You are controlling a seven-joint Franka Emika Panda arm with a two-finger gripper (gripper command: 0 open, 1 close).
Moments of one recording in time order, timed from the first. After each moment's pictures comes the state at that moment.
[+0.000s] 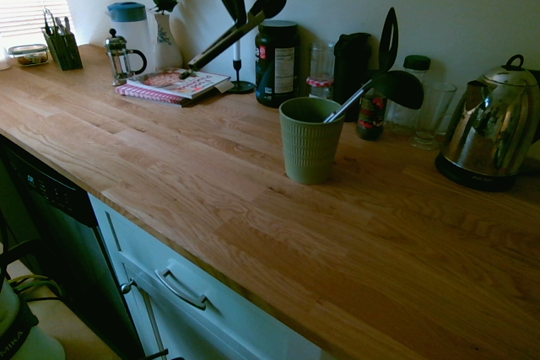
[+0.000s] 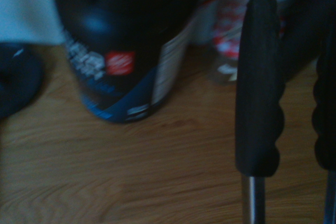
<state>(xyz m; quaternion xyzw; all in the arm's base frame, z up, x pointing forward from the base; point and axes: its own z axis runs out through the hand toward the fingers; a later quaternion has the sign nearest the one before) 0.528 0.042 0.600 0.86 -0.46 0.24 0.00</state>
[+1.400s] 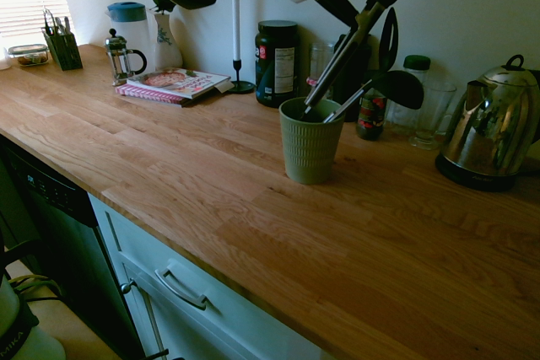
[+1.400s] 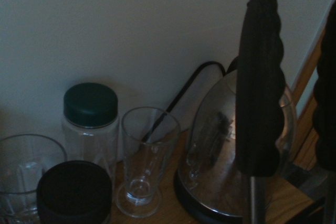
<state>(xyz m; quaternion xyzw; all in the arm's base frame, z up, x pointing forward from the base) 0.518 -0.122 0.537 0.66 -0.59 0.46 0.07</state>
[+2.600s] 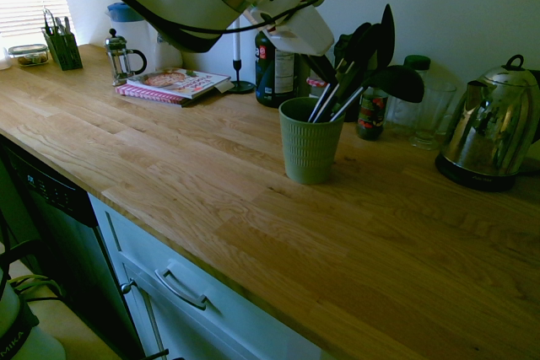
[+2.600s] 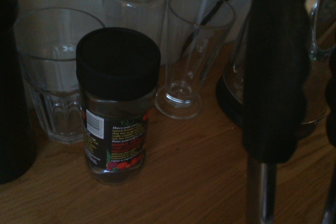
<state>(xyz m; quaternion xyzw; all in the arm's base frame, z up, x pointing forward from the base) 0.512 -0.109 0.467 0.71 -0.59 0.38 0.05</state>
